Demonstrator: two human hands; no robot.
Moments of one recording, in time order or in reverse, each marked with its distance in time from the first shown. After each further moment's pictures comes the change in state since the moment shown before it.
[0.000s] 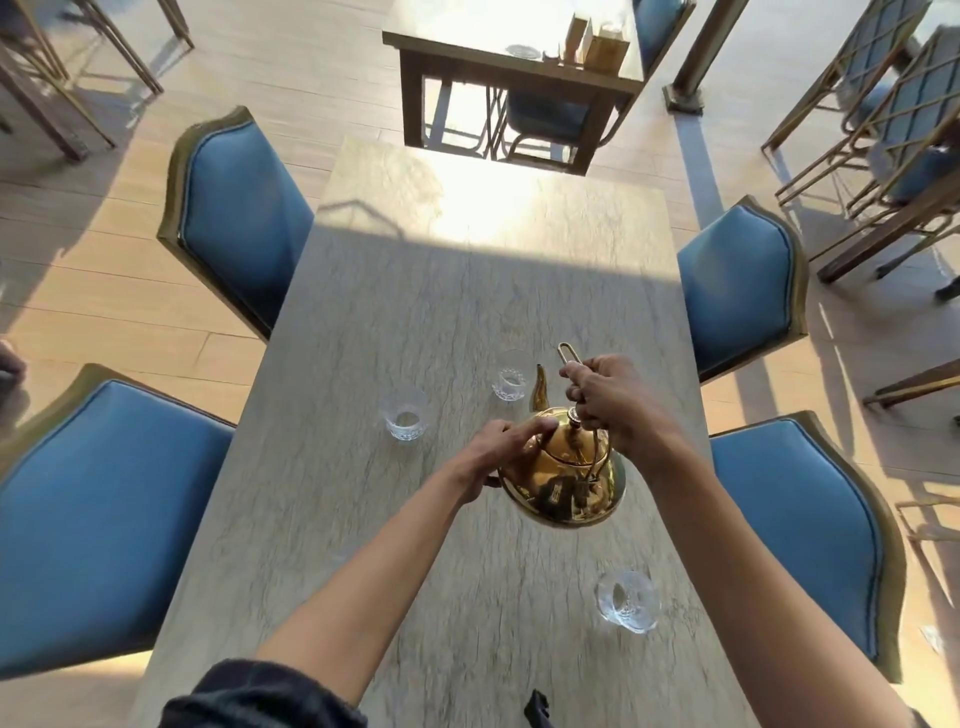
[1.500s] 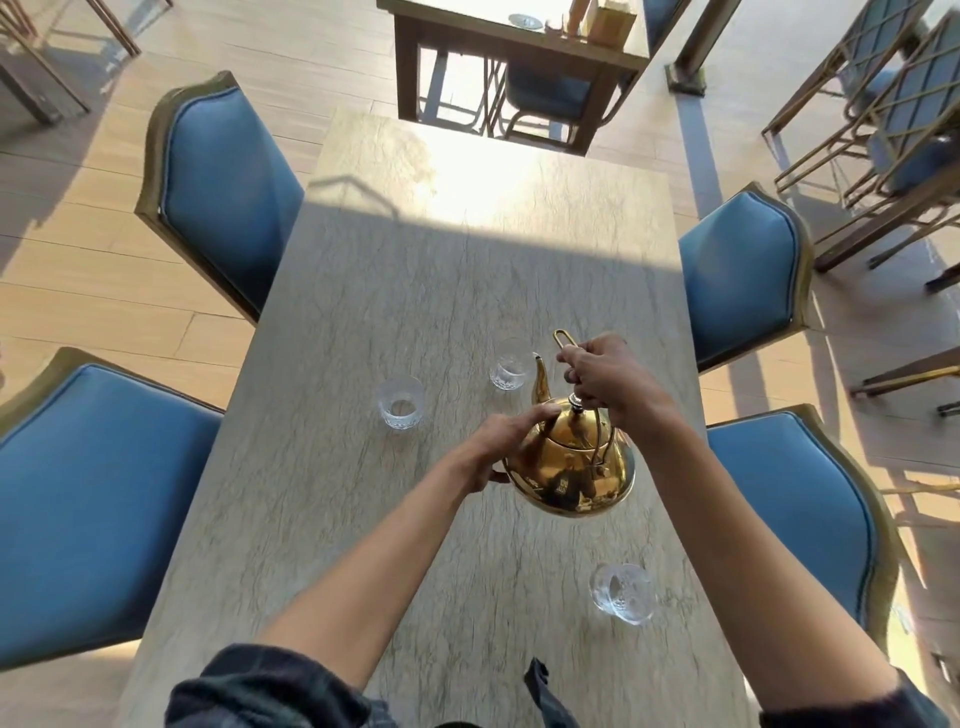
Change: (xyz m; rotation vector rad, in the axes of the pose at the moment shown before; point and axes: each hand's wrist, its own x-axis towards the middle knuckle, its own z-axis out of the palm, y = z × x) left_hand 0.020 -0.007 0.003 -0.071 -0.062 -0.073; right_hand 0.024 -0.006 0.006 -0.119 -0.001 0.002
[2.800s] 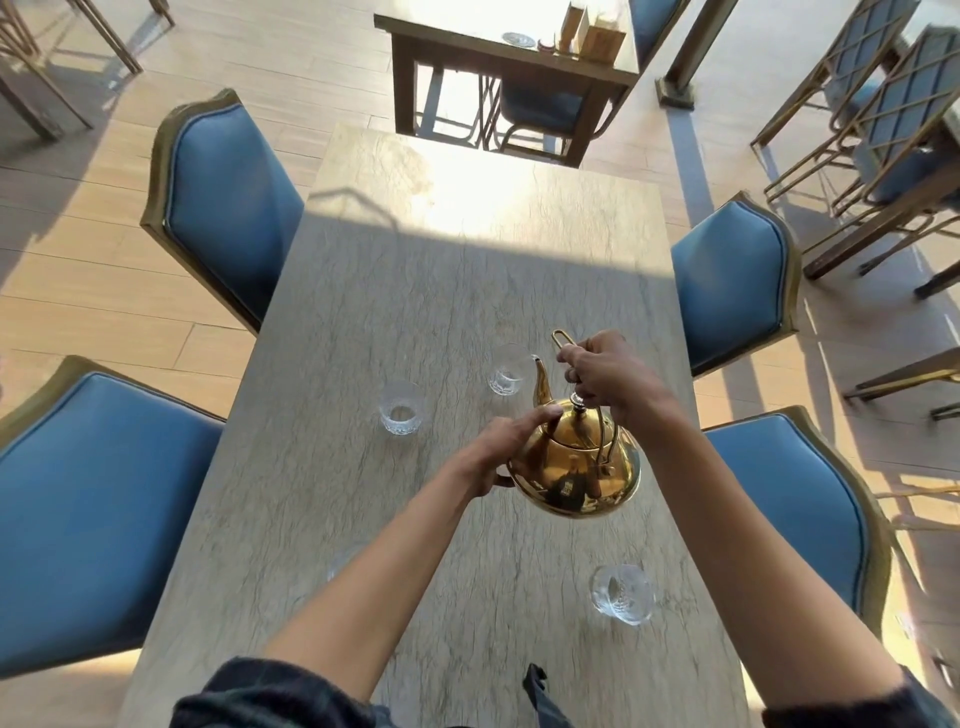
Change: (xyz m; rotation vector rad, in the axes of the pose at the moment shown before) left_hand -0.018 0.008 0.008 -0.017 -0.004 0.024; right_hand -0.012 -0.010 -0.006 -0.099 0.009 -0.042
